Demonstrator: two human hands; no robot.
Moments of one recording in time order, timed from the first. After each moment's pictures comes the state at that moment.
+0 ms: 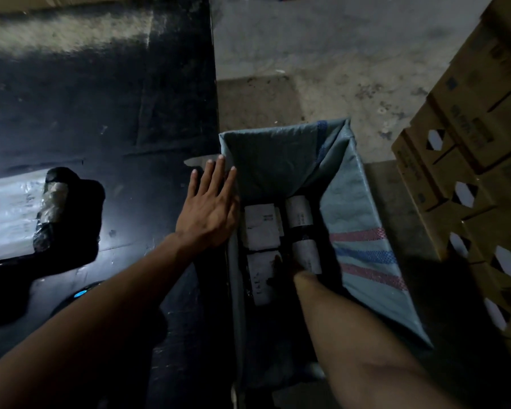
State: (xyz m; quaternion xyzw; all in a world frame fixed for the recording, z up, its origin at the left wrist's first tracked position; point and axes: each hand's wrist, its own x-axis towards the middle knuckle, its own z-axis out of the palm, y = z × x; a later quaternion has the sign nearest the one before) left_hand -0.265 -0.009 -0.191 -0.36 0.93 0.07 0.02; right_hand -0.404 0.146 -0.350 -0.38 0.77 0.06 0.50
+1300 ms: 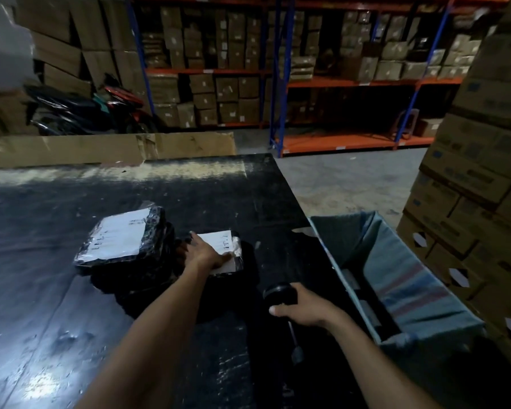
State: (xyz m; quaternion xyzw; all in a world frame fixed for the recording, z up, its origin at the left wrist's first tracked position) left_hand 0.022 -0.098 -0.090 -0.64 0.72 0.26 -0.02; right_hand -0.124 0.131 -0.098 -0.38 0.79 -0.23 0.43
